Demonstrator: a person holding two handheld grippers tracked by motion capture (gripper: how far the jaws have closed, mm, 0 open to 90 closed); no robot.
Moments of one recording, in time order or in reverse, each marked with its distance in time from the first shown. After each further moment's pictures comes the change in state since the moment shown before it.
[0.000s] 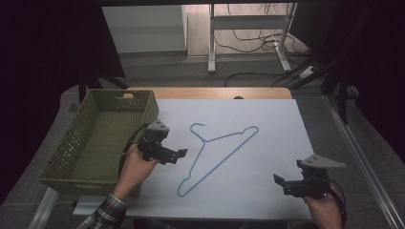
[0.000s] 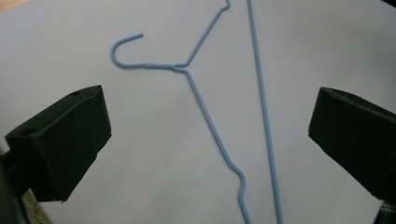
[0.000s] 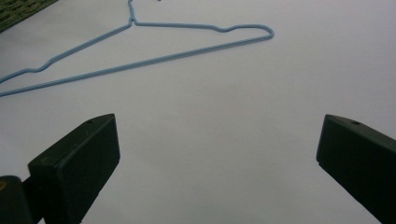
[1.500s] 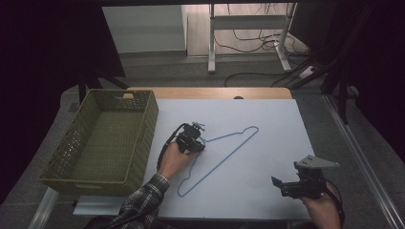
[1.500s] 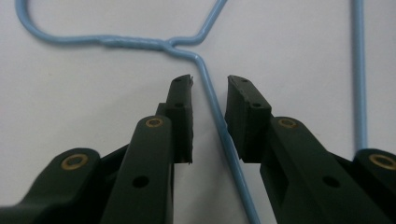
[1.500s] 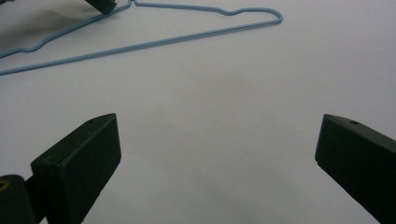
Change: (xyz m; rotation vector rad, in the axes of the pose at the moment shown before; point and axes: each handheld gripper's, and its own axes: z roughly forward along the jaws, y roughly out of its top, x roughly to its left) left arm 0.006 0.020 0.142 0.295 0.038 -0.049; right arm 0.001 -0.004 0.009 0.053 0.005 -0.029
